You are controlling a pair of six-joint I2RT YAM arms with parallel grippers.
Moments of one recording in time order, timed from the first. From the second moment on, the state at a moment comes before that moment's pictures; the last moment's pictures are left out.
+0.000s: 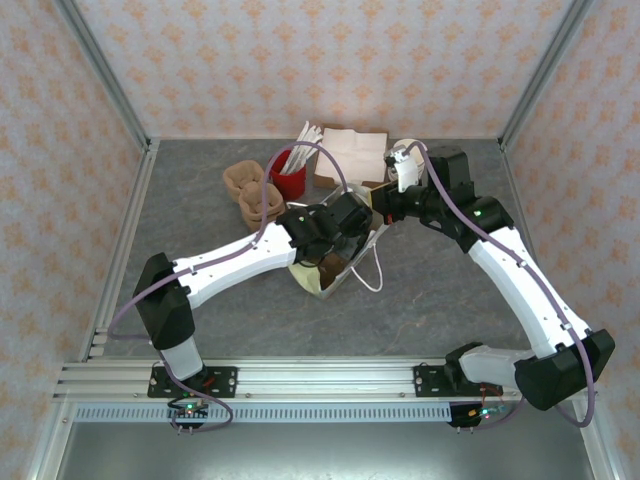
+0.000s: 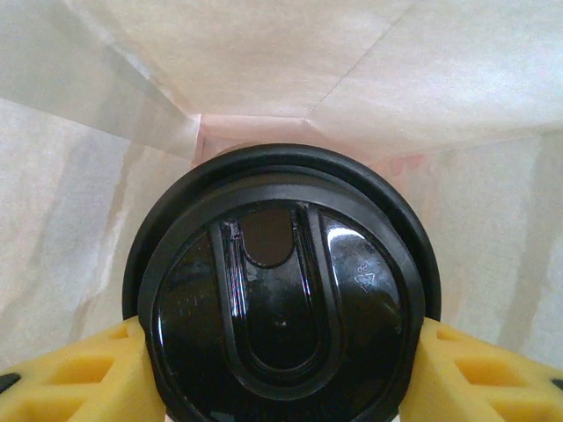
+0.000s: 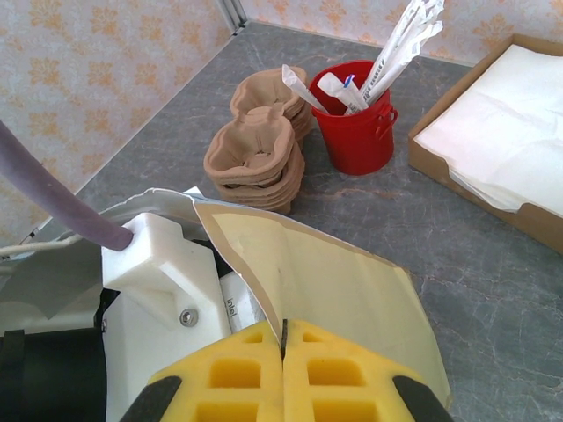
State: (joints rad) left arm -0.91 1.73 1.54 -0.77 -0.31 -0.30; right arm 0.41 1.23 1.31 -0.66 -0.43 0.08
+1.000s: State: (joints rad) left arm -0.91 1.74 1.59 -0.84 -0.40 -0.30; right arm 0.41 1.21 1.29 -0.61 -0.43 0.09
